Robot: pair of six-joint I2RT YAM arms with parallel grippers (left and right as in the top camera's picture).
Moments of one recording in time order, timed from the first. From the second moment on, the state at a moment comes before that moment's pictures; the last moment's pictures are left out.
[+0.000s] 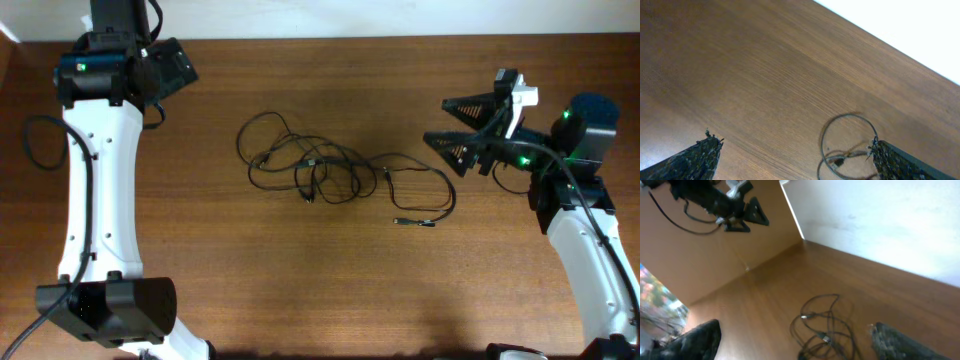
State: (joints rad) left arm 0.05 1.80 2.02 -1.16 -0.20 -0.42; right arm -0.15 1.39 0.95 0.16 -1.24 0.10
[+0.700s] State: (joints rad) left arm -0.02 1.89 2.02 -1.16 0.25 0.01; right arm 0.26 1.46 0.95 -0.26 -0.35 0.51
